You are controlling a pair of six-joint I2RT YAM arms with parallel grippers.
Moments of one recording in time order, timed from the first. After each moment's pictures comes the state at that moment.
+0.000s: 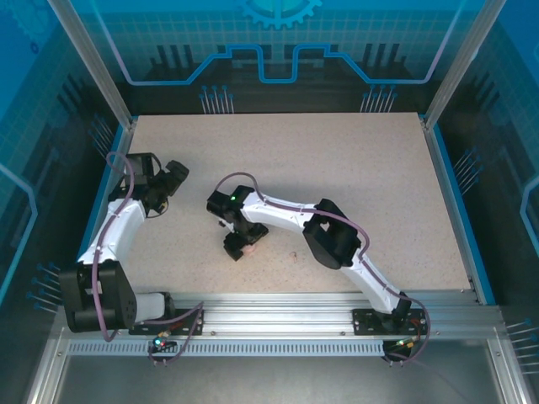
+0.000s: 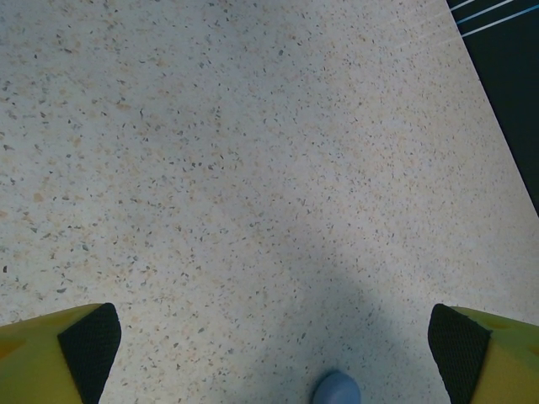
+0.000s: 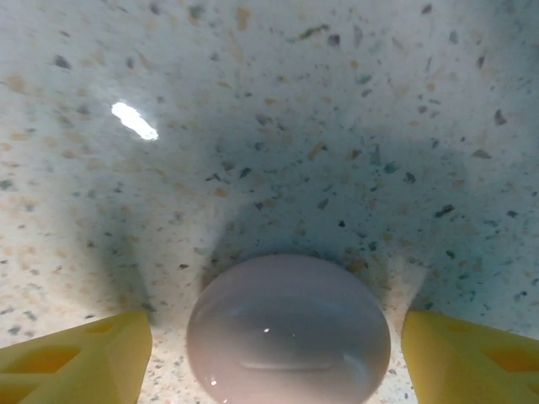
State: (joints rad) left arm 0.15 1.29 0.92 -0.47 0.17 -0.85; right arm 1.01 2.37 1.99 -1.21 -0.04 0.26
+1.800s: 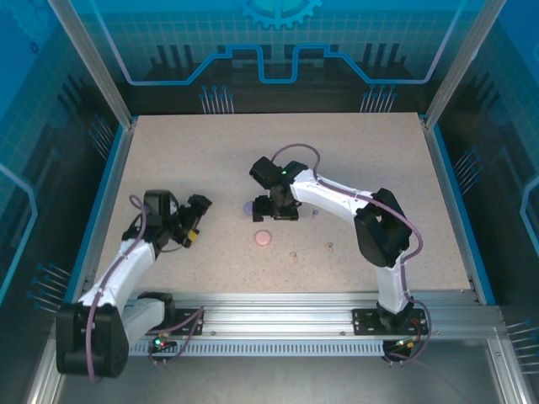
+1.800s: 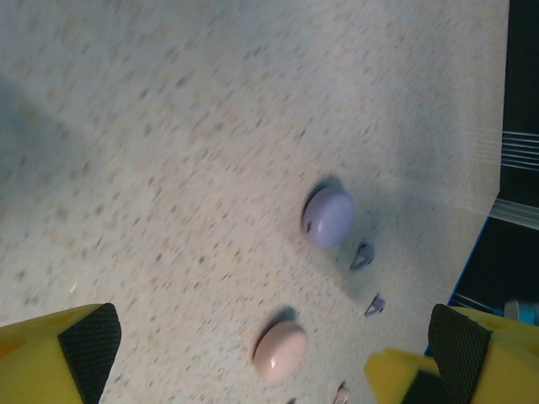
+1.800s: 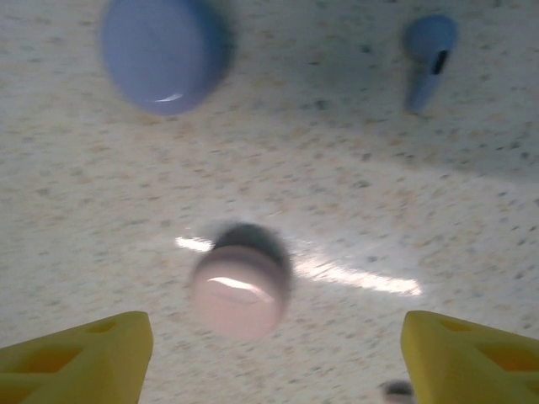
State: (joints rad) left arm -0.01 1.00 0.50 -0.35 0.41 -1.11; right arm 0.78 1.99 1.61 -0.98 -0.07 0.71
